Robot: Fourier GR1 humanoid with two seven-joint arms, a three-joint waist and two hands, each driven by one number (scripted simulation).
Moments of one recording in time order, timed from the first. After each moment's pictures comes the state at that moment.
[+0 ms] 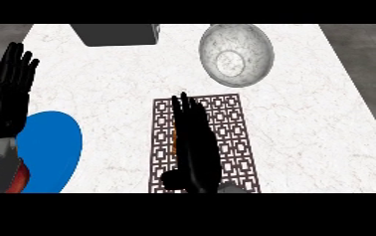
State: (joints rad) left arm -0.19 0.56 -0.03 -1.49 0.41 0.28 -0.08; right arm -0.41 0.00 0.86 -1.55 0.93 -0.31 0.94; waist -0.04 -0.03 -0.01
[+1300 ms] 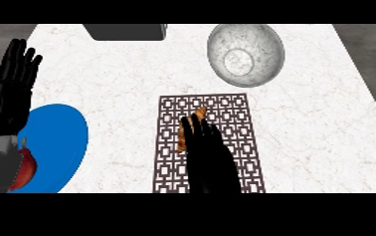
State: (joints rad) left arm -0.21 0.53 0.00 -1.49 0.39 0.22 -0.08; right arm -0.34 -0.03 0.84 -1.81 0.78 0.19 1.18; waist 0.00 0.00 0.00
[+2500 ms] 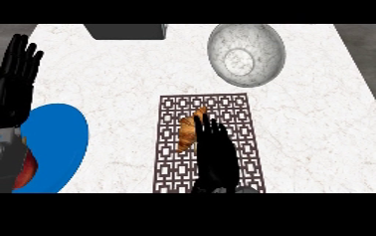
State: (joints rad) left arm -0.26 0.44 0.10 -1.43 0.29 0.13 -0.06; right arm -0.25 -0.01 0.75 -1.59 0.88 0.14 1.01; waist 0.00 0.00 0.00
